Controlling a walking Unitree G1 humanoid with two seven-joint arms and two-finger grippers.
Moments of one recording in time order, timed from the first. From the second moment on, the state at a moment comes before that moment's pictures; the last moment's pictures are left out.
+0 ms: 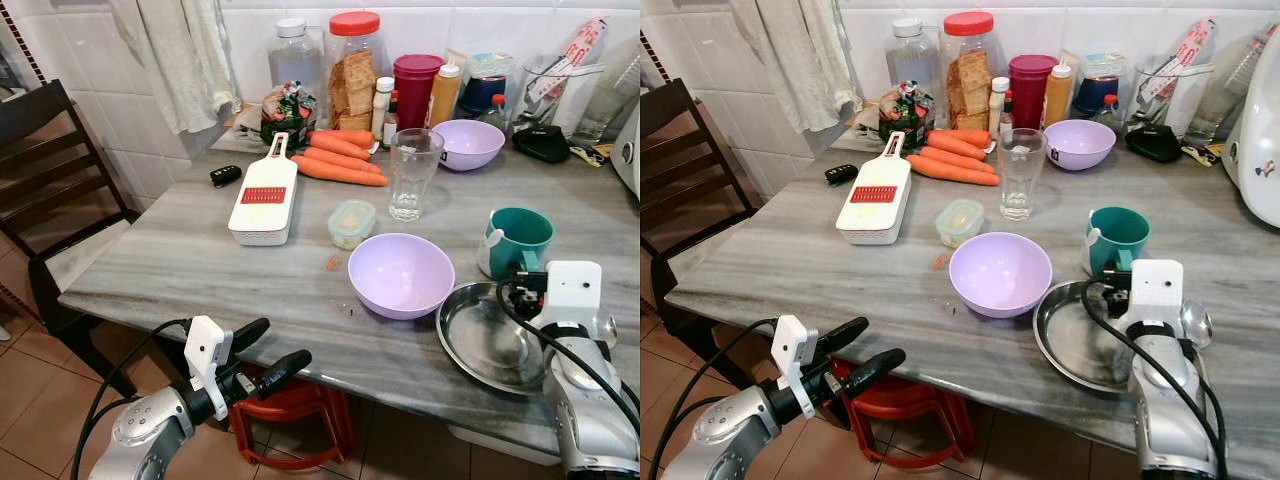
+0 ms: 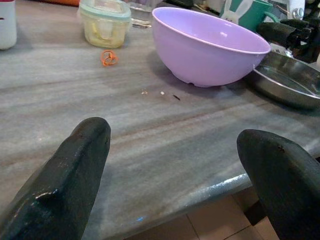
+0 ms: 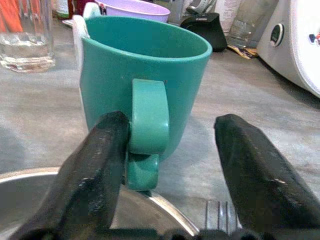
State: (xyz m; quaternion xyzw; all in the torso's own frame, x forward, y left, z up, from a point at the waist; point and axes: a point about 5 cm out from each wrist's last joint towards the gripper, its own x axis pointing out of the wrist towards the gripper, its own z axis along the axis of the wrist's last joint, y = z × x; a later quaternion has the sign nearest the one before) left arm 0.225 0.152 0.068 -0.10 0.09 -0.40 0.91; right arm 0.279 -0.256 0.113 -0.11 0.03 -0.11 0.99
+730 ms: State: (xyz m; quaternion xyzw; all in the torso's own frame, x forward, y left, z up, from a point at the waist) left arm 0.228 0.155 0.068 -0.10 0.08 -0.40 0.91; right arm 0.275 -0.253 0.124 -0.12 -0.01 -0.13 0.99
